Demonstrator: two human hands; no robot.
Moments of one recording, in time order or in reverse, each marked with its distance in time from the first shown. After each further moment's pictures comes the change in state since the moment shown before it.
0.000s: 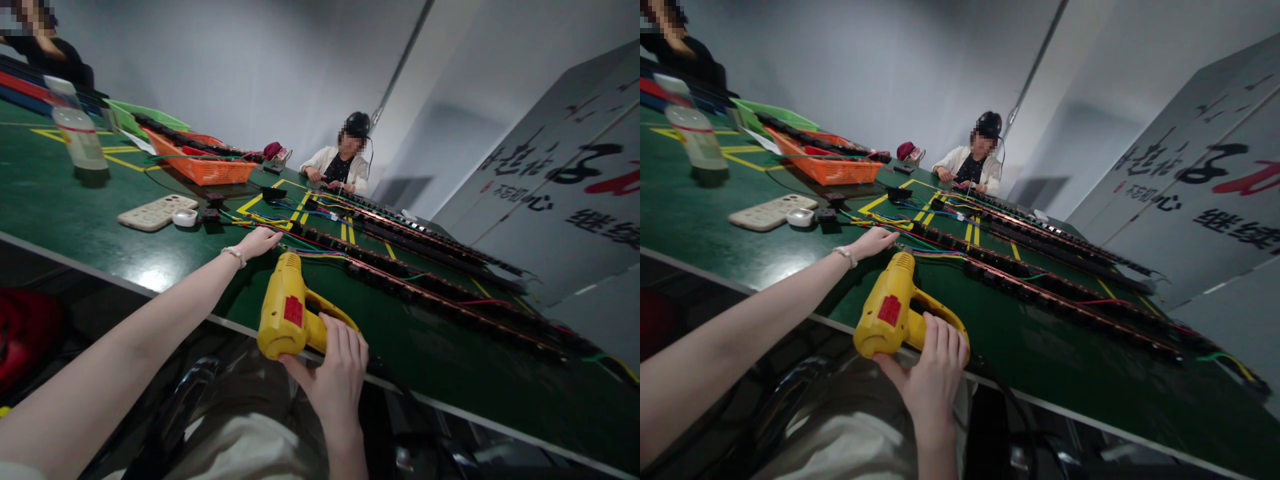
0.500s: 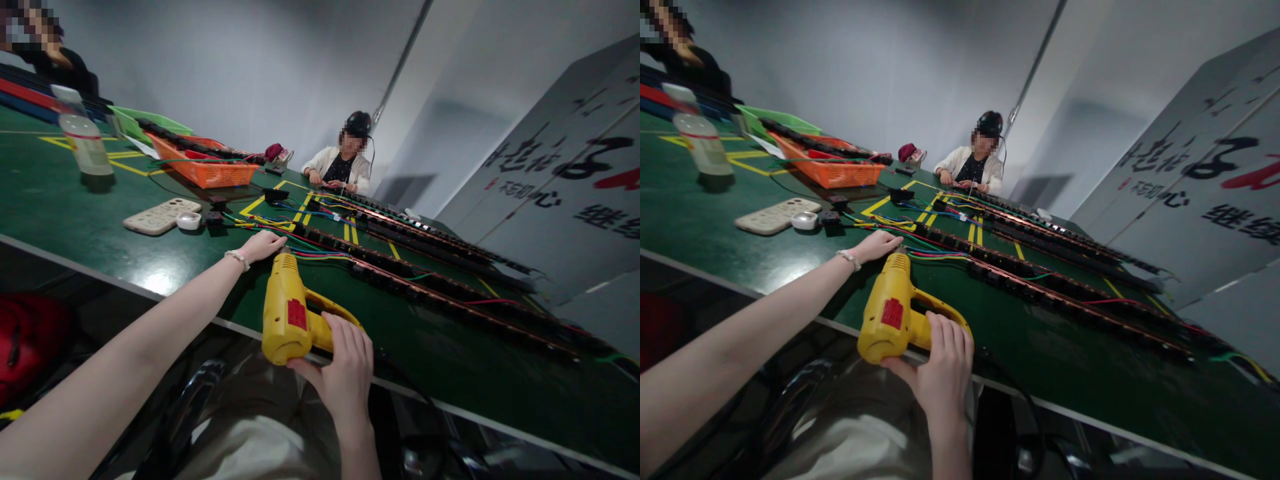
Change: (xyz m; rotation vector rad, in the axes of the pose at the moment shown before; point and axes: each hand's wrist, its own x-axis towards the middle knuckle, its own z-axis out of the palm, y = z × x) left_hand -0.003 0.002 0.000 0.063 -0.056 0.009; right_hand 0.003 0.012 0.005 0.011 -0.020 -0.082
